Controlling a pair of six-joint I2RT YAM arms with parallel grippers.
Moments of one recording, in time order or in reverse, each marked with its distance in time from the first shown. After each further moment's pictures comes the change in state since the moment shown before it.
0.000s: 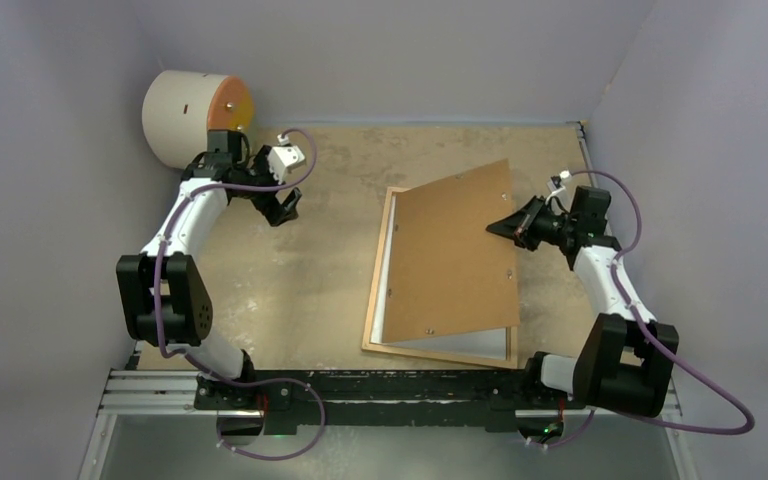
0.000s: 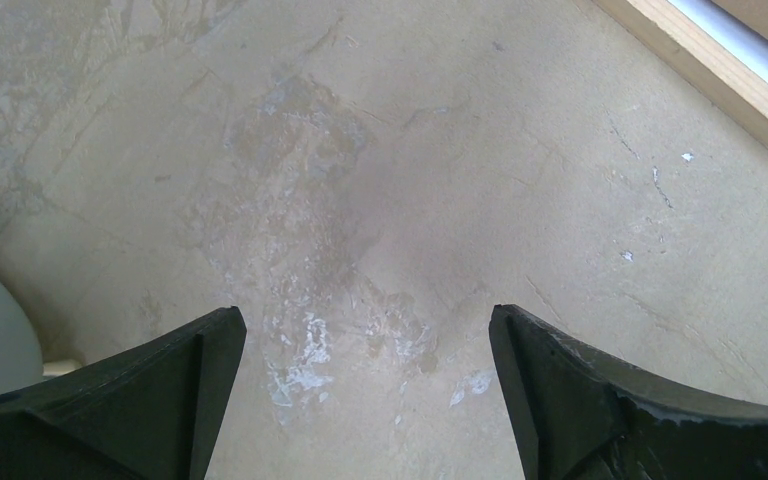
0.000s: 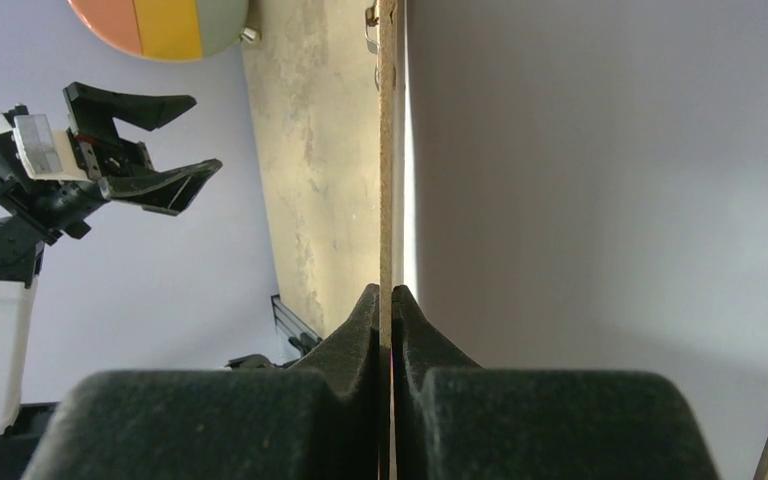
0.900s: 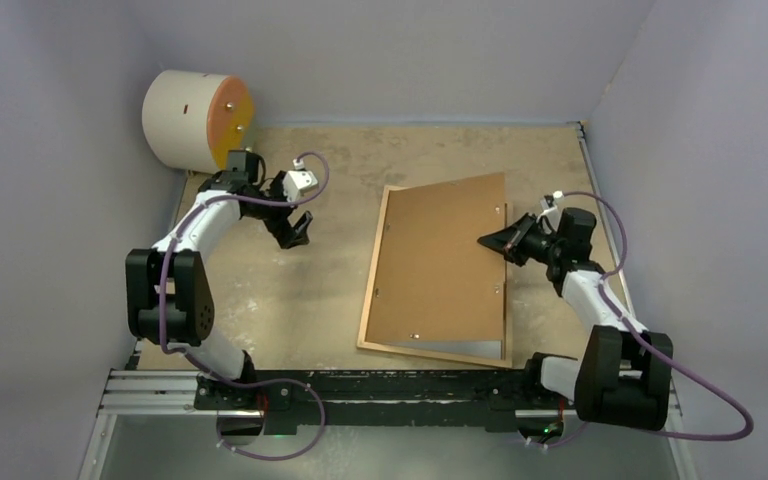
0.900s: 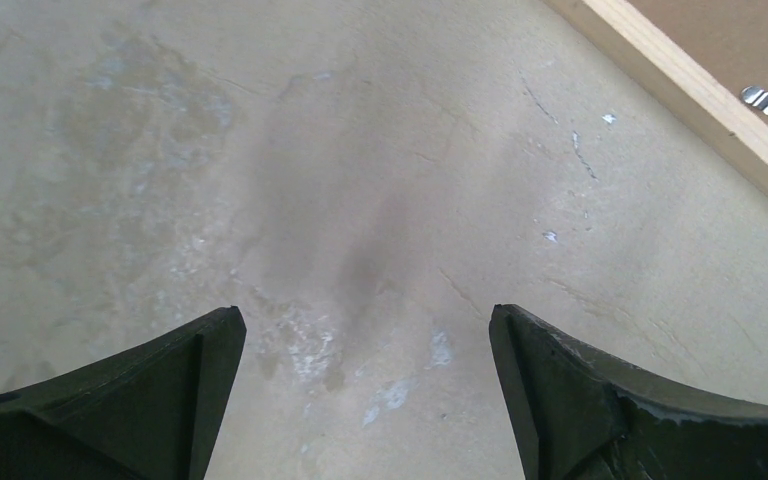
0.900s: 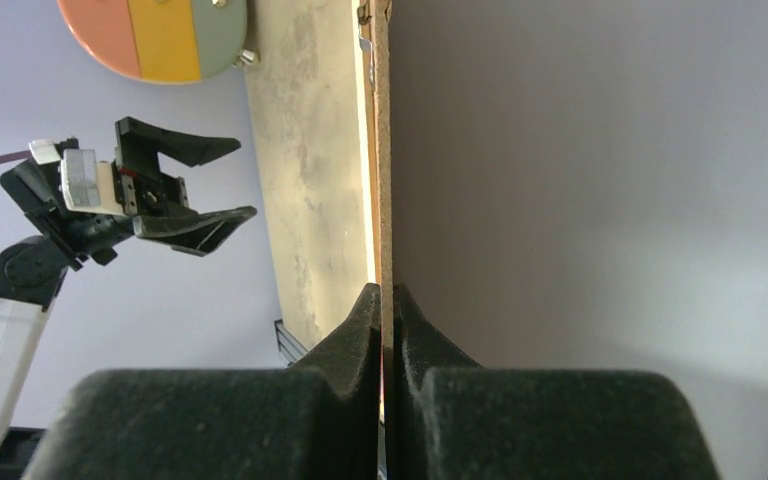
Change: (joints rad) left arm -0.046 0.006 -0.125 0.018 0.027 0.000; right arm 0.036 -0.068 -0.243 0.290 0.055 0.145
